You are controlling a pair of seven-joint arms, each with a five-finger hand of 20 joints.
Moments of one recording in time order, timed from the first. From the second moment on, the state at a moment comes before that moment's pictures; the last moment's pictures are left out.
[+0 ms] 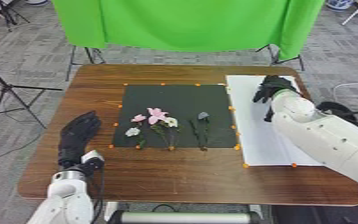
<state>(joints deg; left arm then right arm) 113.4 -64.8 -85.7 -106.5 48.9 21.3 16.7 -43.9 -45.9 25.0 -72.8 -109.8 3.3 35.9</state>
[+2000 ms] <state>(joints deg) 114.7 -64.9 -87.7 -109.5 50.8 26.3 27.0 -86.9 -51.9 53.9 -110.2 -128.7 10.5 37.9</state>
